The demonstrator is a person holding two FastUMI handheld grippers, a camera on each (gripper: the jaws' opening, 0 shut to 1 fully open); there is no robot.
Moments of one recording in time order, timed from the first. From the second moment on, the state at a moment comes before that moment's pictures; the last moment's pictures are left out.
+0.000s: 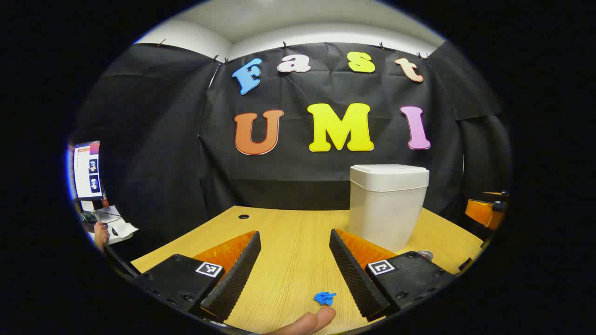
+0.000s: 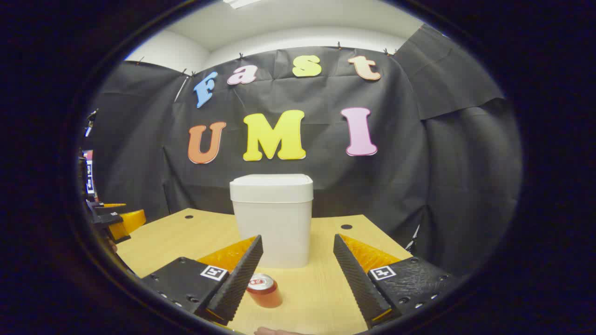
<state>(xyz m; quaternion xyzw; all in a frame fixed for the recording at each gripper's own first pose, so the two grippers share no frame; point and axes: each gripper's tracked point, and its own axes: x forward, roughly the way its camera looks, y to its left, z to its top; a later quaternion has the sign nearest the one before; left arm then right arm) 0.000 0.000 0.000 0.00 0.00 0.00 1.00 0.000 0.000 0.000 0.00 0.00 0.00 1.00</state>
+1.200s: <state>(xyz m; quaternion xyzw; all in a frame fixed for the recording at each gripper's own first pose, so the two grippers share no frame) 0.009 0.002 -0.023 -0.01 0.04 0.00 1.00 0.030 -0.001 0.015 -0.04 0.01 -0.01 1.00</state>
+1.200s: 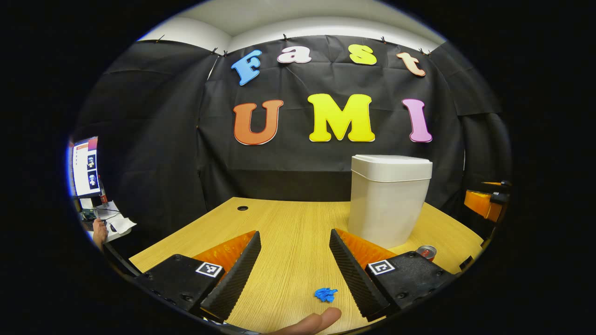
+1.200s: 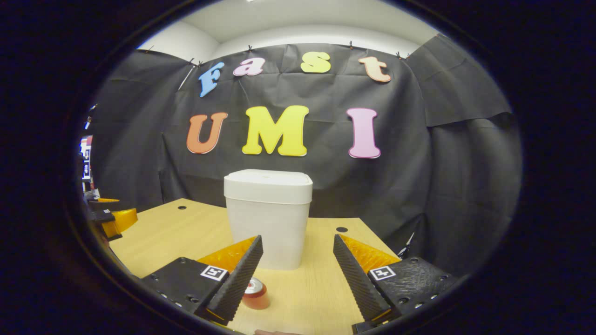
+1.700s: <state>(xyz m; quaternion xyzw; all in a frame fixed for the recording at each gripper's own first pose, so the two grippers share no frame) 0.016 0.008 -0.031 -0.02 0.05 -0.01 1.00 0.087 0.034 0.072 -0.03 0.02 0.03 1.00</state>
